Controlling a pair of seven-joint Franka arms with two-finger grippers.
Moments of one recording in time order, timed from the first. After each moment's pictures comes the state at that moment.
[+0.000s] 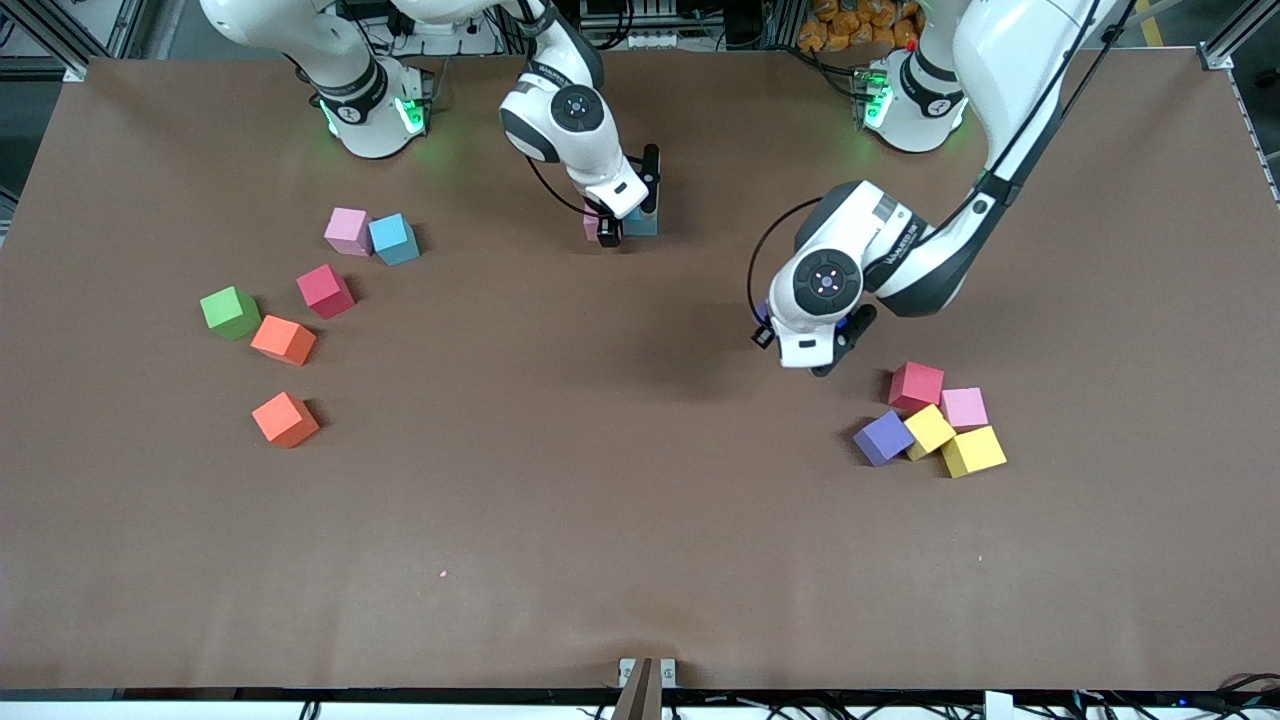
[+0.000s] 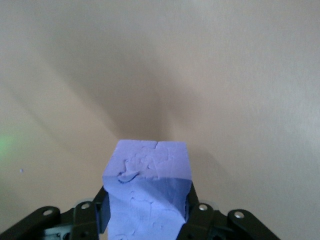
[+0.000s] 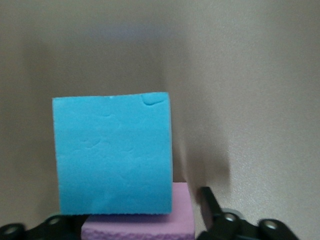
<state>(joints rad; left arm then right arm) -0.05 0.47 -0.58 -1.90 0.08 2.02 -1.54 0.80 0.41 0.27 -2.32 0.05 2.74 -0.52</state>
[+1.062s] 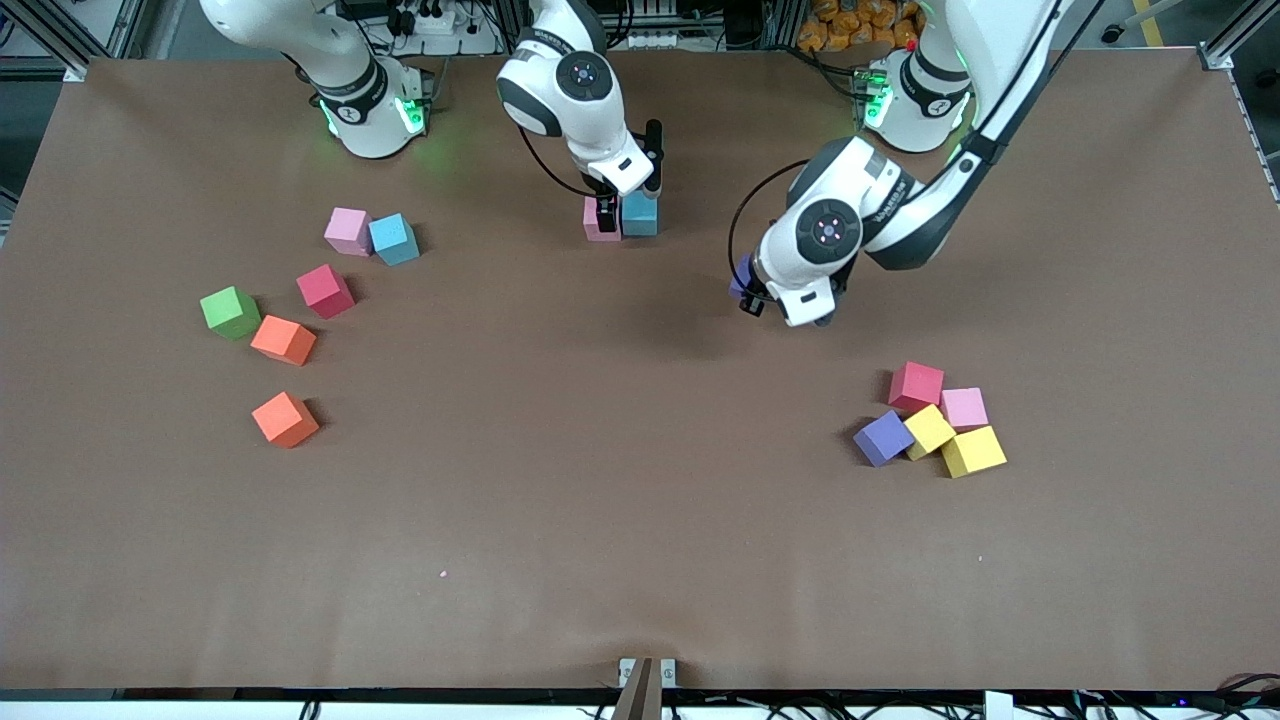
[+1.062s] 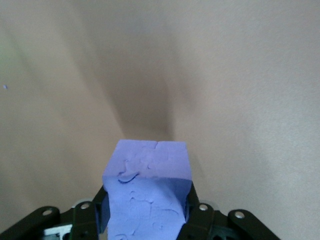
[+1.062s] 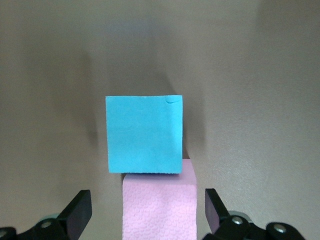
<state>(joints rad) -0.01 0.36 -0.67 -2.13 -0.03 2.23 -1.87 0.80 0.26 0.28 -2.31 0.05 2.54 -0.52</state>
